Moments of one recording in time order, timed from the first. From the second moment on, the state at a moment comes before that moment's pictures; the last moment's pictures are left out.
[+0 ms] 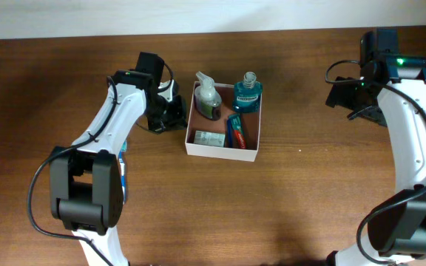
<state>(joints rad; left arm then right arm) -0.21 2.03 1.61 -1.00 0.45 -0.37 -0.11 1.76 1.69 -1.24 0.17 0.37</state>
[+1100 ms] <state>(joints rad) 0.14 1.90 1.55 -1.26 0.15 -0.08 -0.11 1.76 1.69 -1.24 0.17 0.37</state>
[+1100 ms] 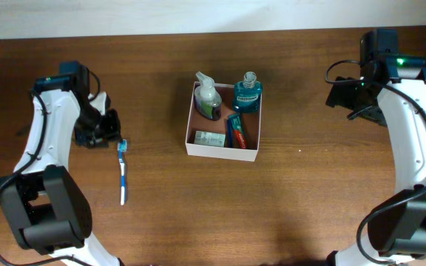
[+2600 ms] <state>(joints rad) 0.05 1.90 1.16 -0.85 0.05 -0.07 -0.11 1.76 1.69 -1.24 0.17 0.37</state>
